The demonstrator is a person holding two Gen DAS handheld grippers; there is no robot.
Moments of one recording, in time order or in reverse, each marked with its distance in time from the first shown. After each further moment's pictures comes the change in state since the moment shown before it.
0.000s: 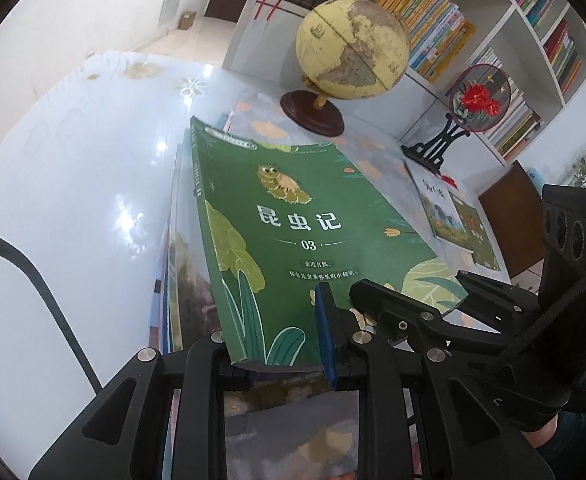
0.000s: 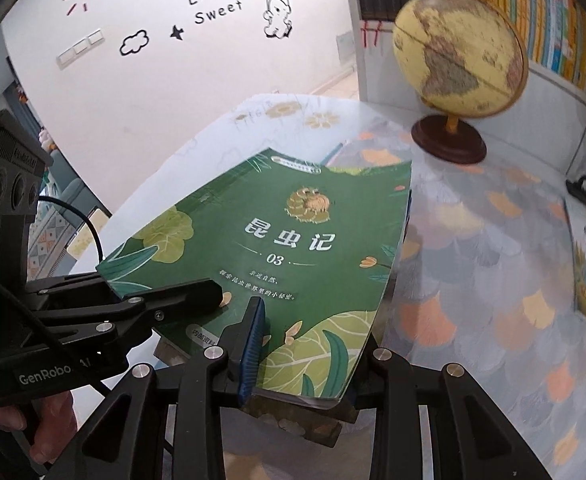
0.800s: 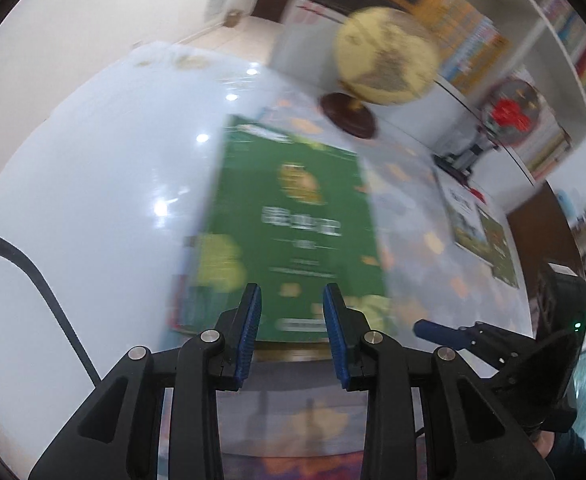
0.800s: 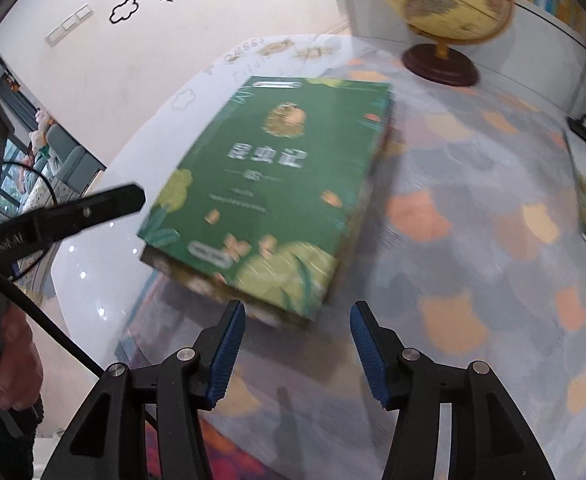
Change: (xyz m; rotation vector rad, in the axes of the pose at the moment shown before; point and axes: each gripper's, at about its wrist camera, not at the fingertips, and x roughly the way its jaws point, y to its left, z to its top) left arm -0.020 -0.028 -0.020 -0.073 -0.014 0.114; right arm -0.013 -0.031 -0.060 0.034 0.175 0.024
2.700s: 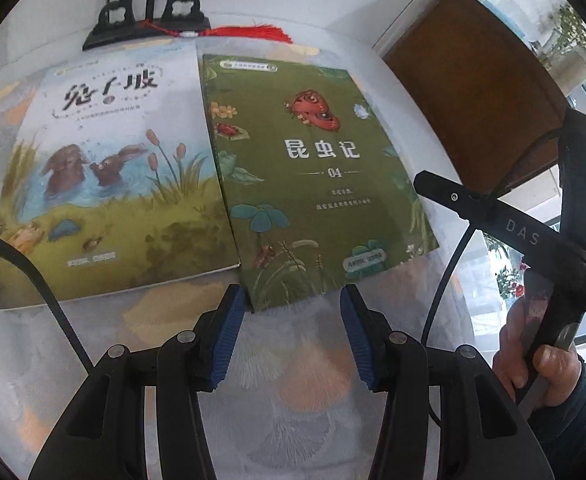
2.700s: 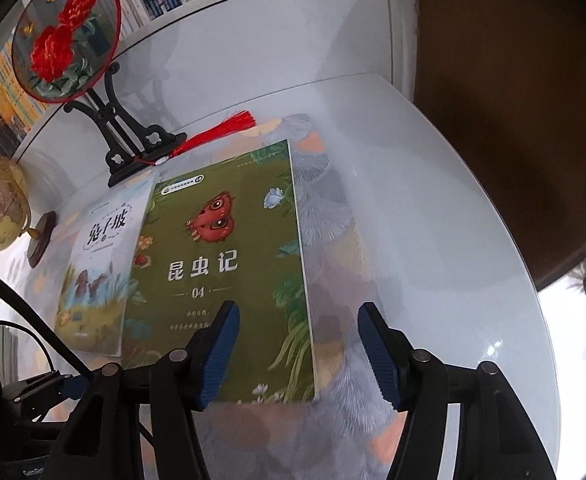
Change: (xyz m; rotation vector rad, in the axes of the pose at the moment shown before) left arm 0.290 -0.442 -0.025 0.401 0.368 -0.224; right arm -0.159 -0.529 -0.094 0.613 -0.241 -0.363
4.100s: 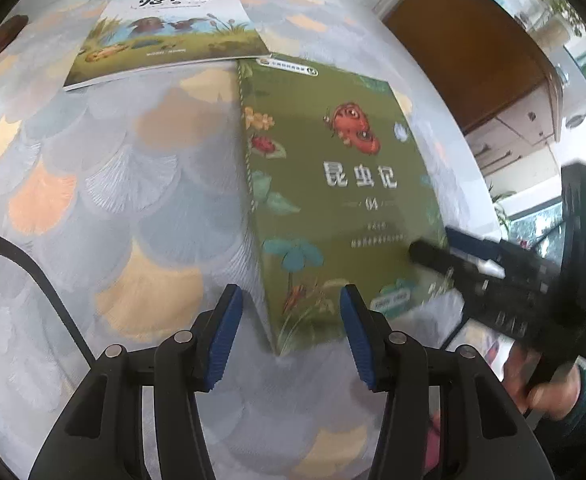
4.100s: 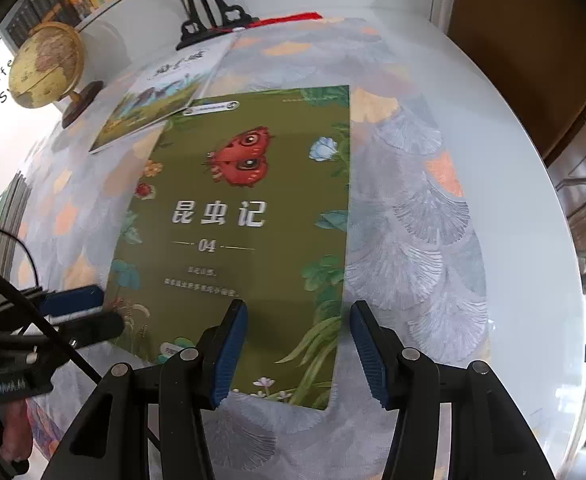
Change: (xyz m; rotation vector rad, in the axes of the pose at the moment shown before) left arm -0.044 -0.001 -0.135 -0.038 0.048 0.014; right arm -0.049 0.051 -0.162 -0.161 0.180 0.019
